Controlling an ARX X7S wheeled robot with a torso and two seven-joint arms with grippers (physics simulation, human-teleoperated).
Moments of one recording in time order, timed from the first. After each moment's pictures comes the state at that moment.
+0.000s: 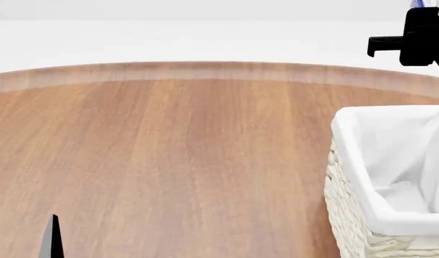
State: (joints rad) left arm 0.18 -0.40 0.29 0.74 -0.12 -0.01 -0.37; right arm 1.43 0.64 -0.55 0.49 0.81 0.89 0.15
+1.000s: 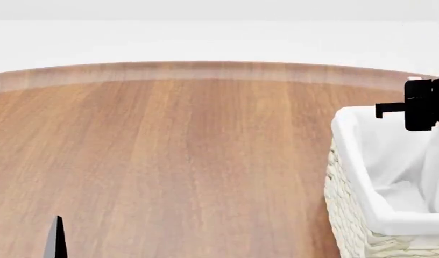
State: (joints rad) left arm 0.17 -0.41 0.31 0.73 -0.11 -0.01 -0.38; right arm 1.60 0.51 -0.81 1.09 0.62 0.93 -0.24
